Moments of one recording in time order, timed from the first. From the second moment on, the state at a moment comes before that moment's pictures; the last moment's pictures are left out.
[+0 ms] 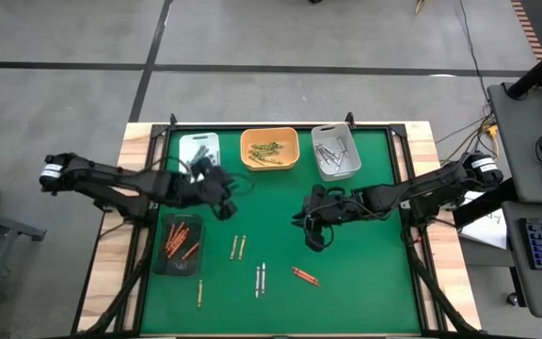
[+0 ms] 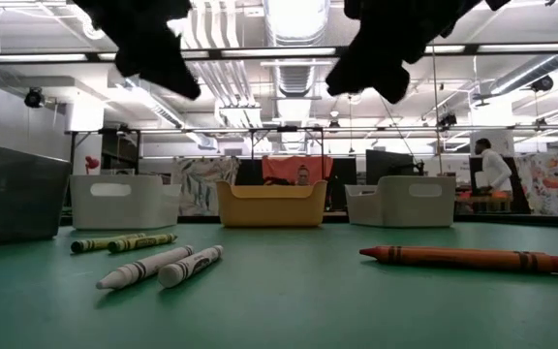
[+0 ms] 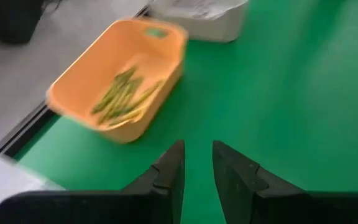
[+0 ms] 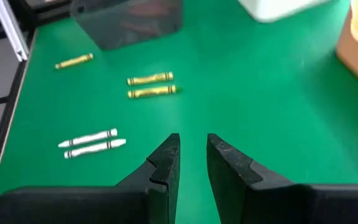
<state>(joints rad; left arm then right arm) -0.13 1.19 0.90 -0.52 -0.58 -0.40 0.19 1.43 0.93 -0.13 0.15 0.39</state>
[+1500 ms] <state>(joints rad) -0.38 1.62 1.10 -0.76 -0.30 -1.00 0.31 1.65 1.20 -1.17 -0.08 0.61</state>
